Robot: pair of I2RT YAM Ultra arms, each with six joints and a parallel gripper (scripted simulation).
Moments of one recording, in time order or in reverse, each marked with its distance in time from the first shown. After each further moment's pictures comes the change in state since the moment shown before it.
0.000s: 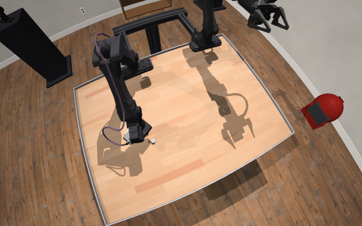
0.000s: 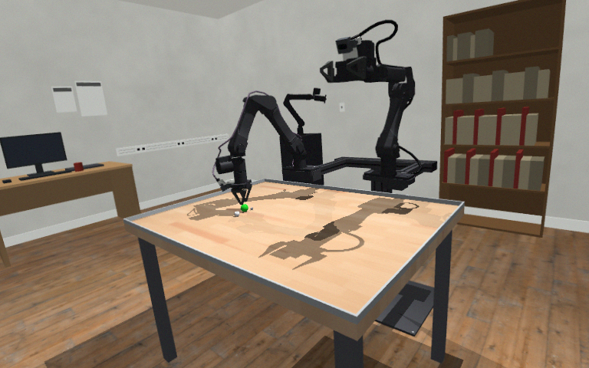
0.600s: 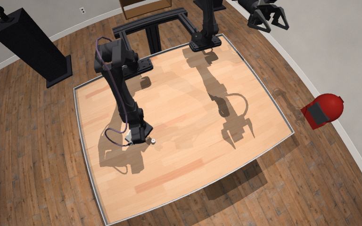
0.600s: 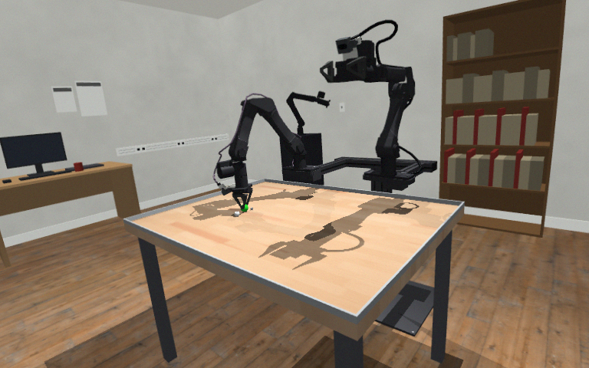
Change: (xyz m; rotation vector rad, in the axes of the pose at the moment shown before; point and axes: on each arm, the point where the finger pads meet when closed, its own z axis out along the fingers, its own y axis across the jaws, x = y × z) left arm 0.000 0.000 0.000 0.000 0.000 0.000; right arm 0.002 0.001 0.020 0.002 0.001 -0.006
